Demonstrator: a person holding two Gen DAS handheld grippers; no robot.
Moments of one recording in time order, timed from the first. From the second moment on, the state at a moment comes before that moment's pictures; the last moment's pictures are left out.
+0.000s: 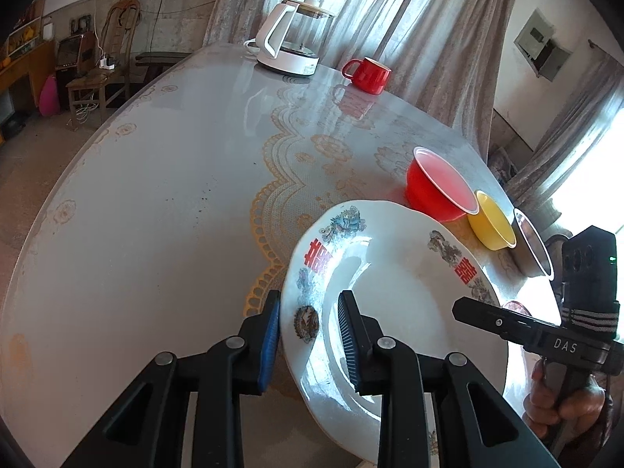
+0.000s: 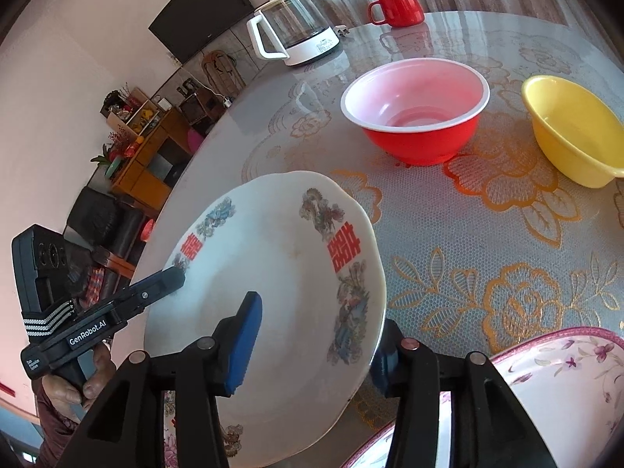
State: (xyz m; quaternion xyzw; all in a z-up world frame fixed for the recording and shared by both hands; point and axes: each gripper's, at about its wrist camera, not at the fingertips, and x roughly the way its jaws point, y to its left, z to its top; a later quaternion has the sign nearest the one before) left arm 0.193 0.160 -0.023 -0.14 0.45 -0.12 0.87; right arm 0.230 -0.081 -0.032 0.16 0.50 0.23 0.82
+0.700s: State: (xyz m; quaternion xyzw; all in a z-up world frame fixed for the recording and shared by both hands) left arm 0.150 0.125 -0.007 -0.13 0.43 -0.17 0.88; right arm 0.190 -0.106 -0.017 0.15 0.46 0.22 0.84
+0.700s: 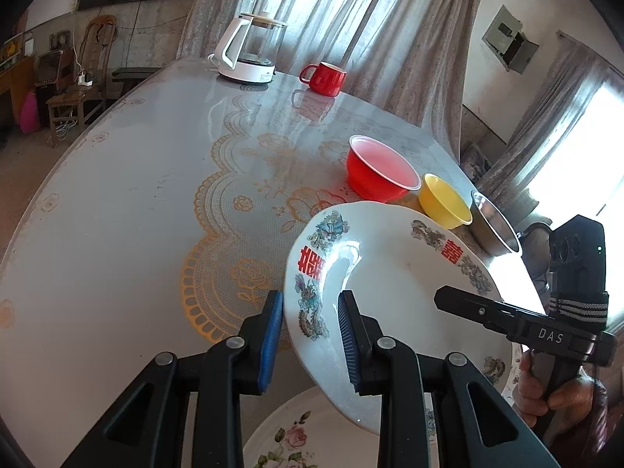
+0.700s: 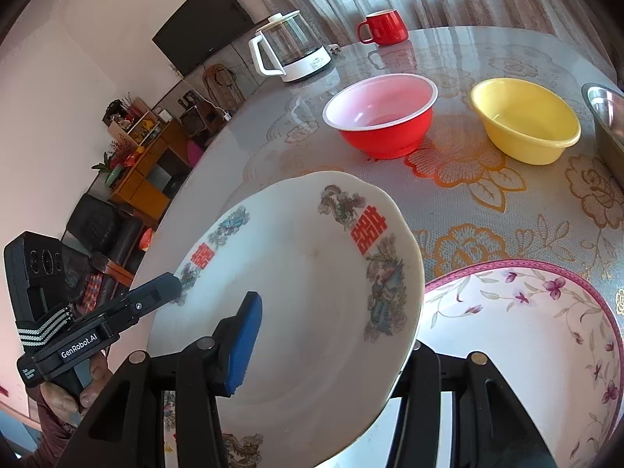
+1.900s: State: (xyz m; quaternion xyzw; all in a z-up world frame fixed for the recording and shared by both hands) left arm 0.101 0.015 0.010 -0.10 0.42 -0.25 0.87; right arm 0.102 -0.210 -0.018 0.19 0.45 0.14 0.86
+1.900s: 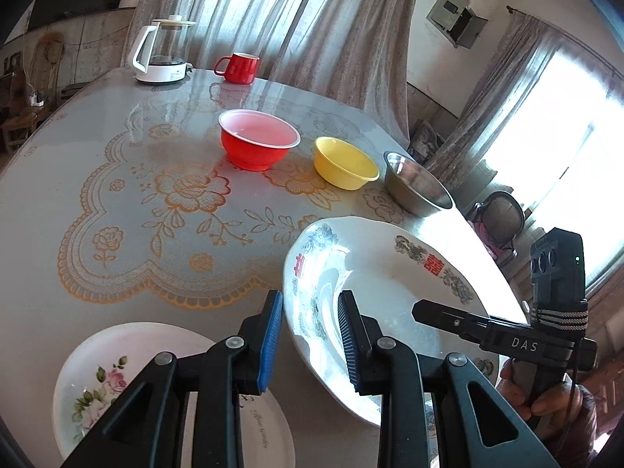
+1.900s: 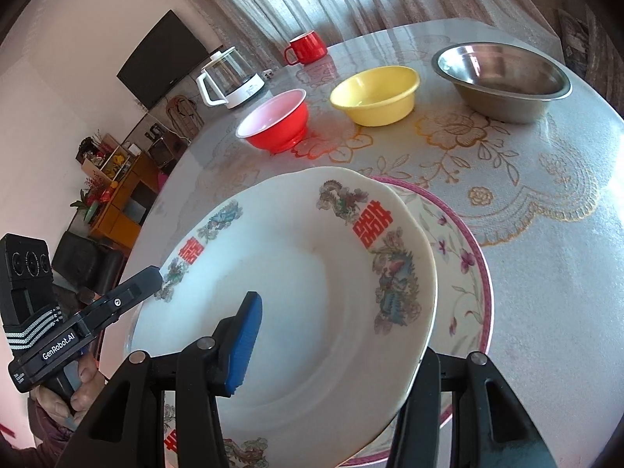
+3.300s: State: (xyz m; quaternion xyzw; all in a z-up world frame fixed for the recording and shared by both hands) left arm 0.099 -0.009 -0.010 -0.07 0.44 -0.23 0.86; right arm 0.087 -0.234 -0.017 0.10 0.47 0.06 0.88
